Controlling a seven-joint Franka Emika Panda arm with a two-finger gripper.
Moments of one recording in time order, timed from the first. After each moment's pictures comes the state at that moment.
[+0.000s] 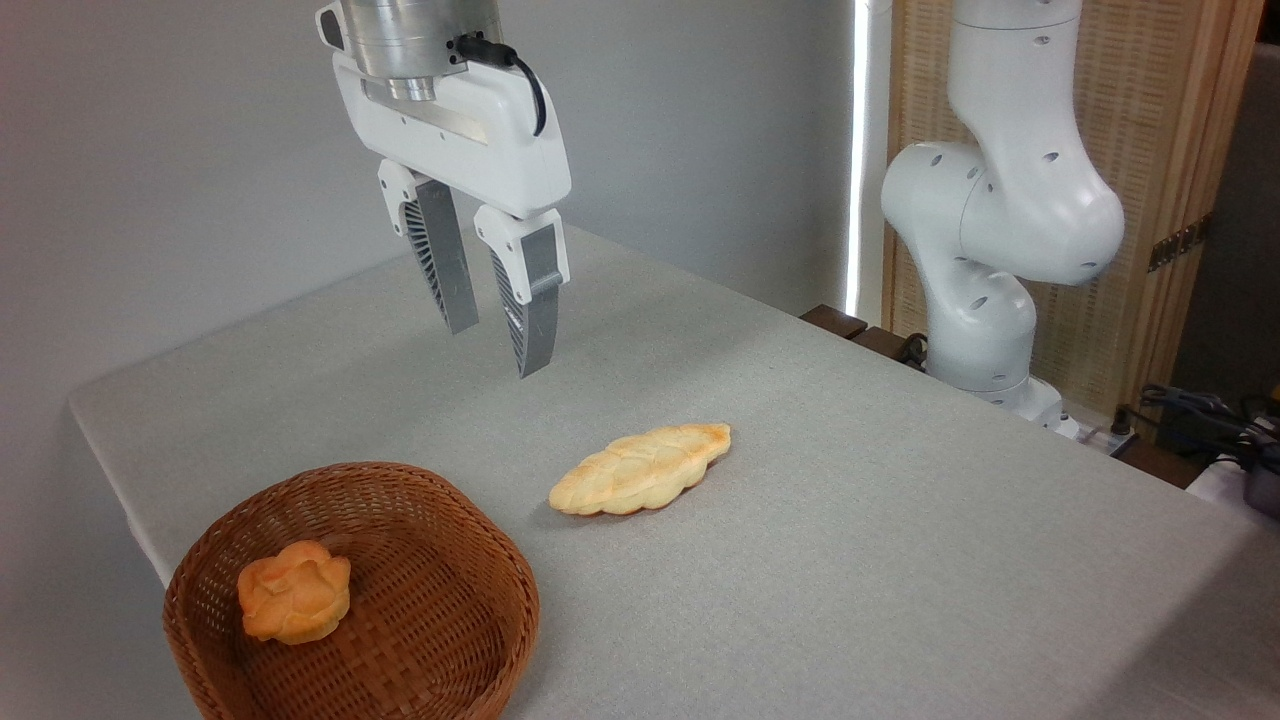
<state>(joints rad) -0.02 0.00 -0.05 -1.59 -0.05 1.60 0.66</state>
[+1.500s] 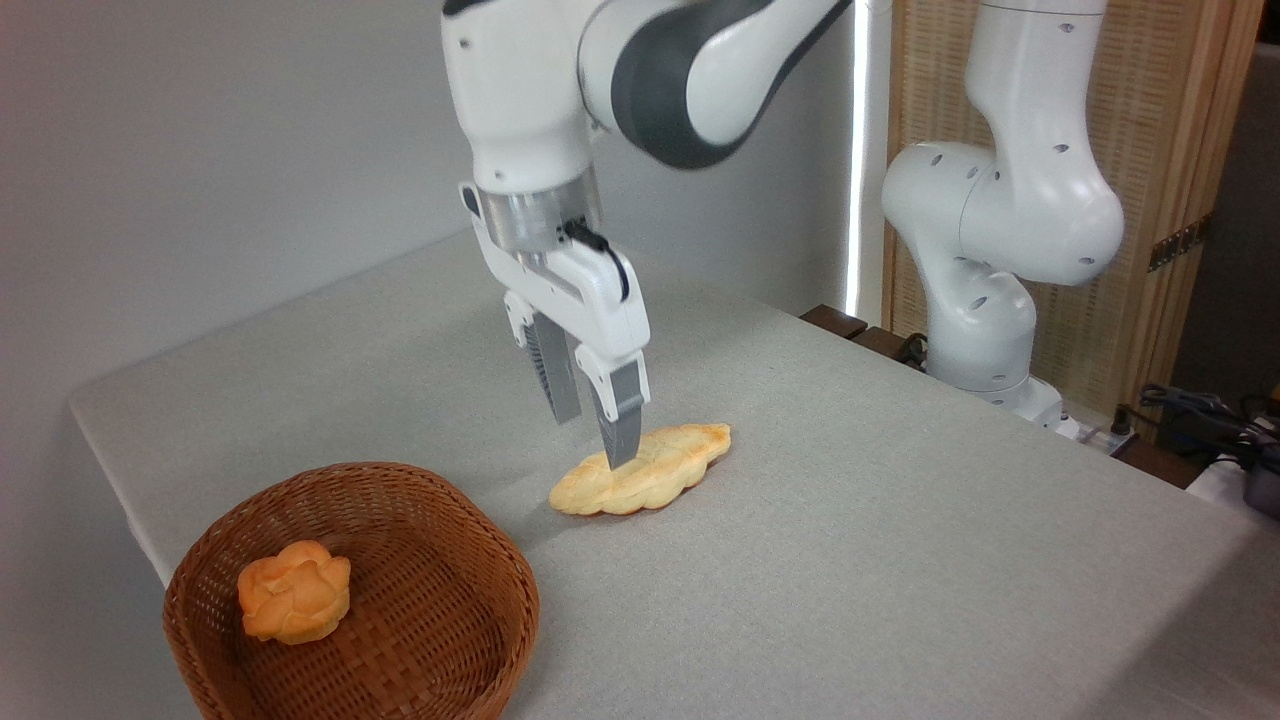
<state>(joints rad) -0.04 -0.20 -0.13 -2.22 -0.04 1.99 0.73</state>
